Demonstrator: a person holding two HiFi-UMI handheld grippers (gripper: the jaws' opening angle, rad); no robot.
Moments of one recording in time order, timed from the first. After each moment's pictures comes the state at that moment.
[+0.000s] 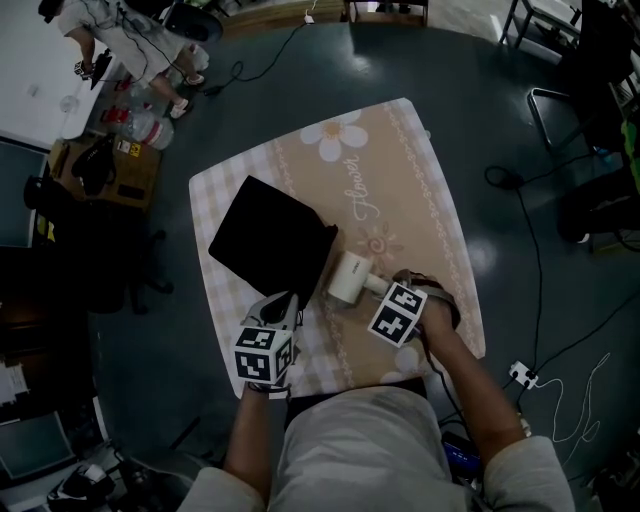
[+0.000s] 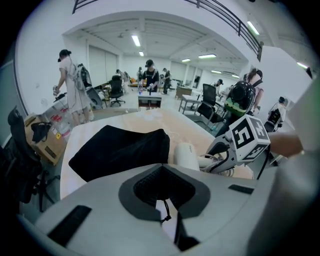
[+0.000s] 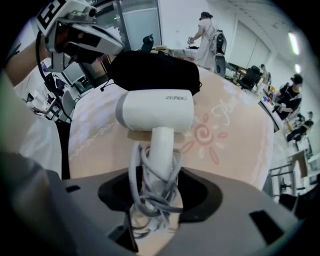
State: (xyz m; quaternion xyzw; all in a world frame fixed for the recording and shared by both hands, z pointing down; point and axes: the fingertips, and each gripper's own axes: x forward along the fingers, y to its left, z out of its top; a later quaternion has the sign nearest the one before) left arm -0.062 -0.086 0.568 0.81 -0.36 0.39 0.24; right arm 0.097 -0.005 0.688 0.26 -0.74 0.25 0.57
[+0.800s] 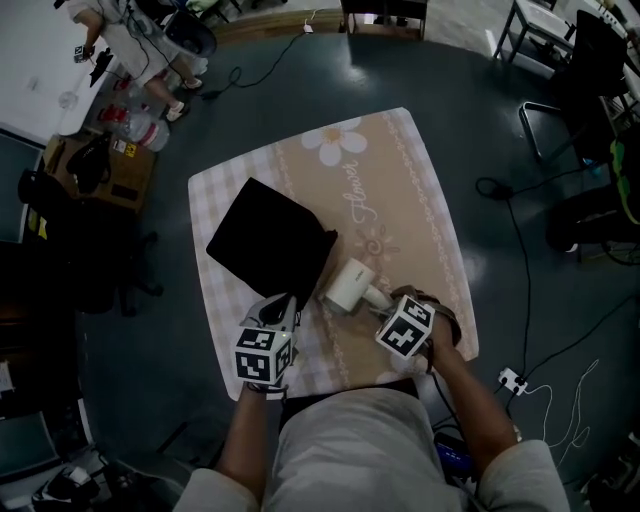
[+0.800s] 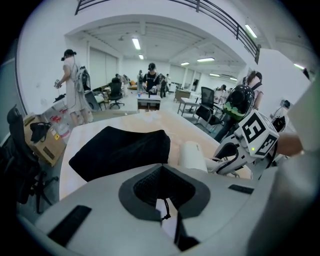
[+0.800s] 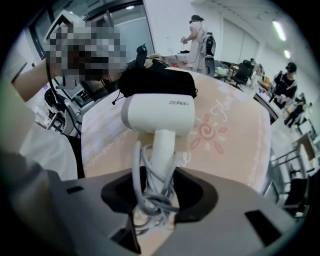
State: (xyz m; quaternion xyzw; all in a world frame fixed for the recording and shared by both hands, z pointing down) left arm -0.069 -0.078 0.565 0.83 -0.35 0.37 0.24; right arm 0.086 0.021 0.659 0.28 -0.75 0.29 0.52
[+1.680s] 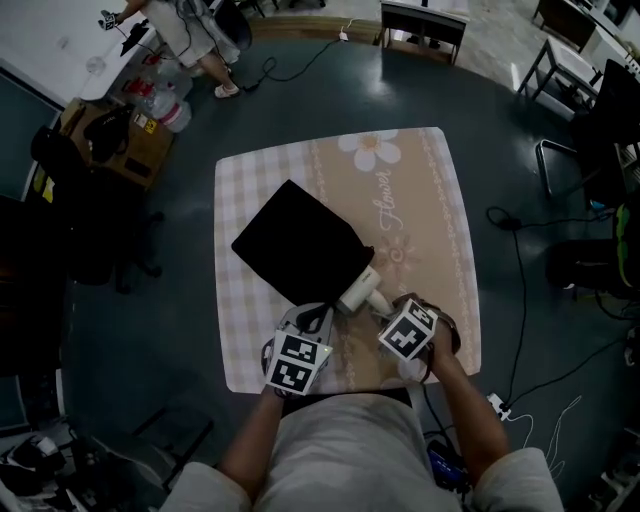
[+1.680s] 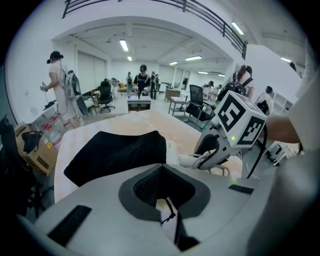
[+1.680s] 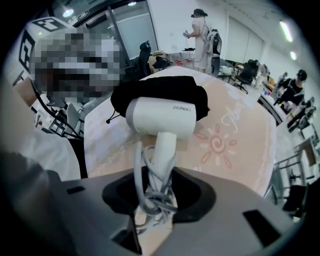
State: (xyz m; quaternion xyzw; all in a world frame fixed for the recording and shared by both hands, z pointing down) left arm -0.055 -0.040 0.564 0.85 -0.31 0.38 0.20; right arm 0.051 0.013 0.649 0.26 -0.75 0.29 0.53
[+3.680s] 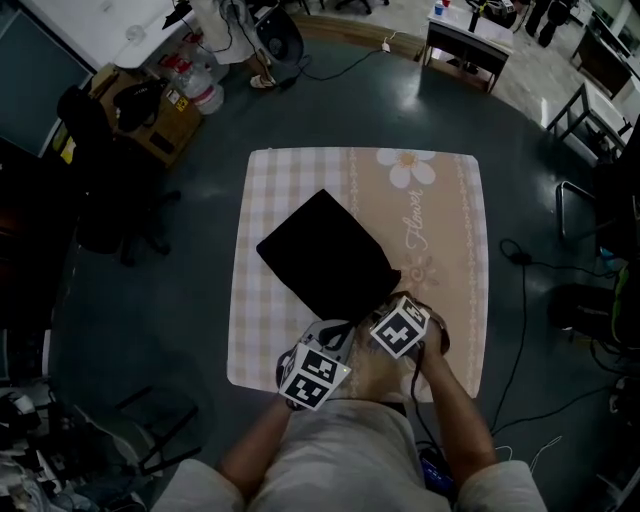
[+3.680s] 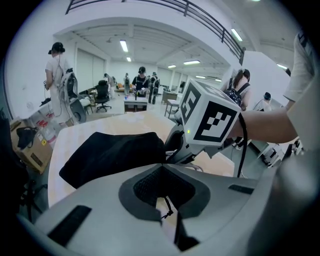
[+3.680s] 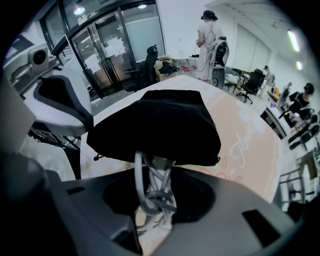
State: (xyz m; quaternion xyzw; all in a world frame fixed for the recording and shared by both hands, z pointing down) left arm -0.050 -0.020 0.556 0.86 -0.29 0.36 0.22; right arm -0.001 -0.041 0.641 0.25 -0.77 0.25 0.52
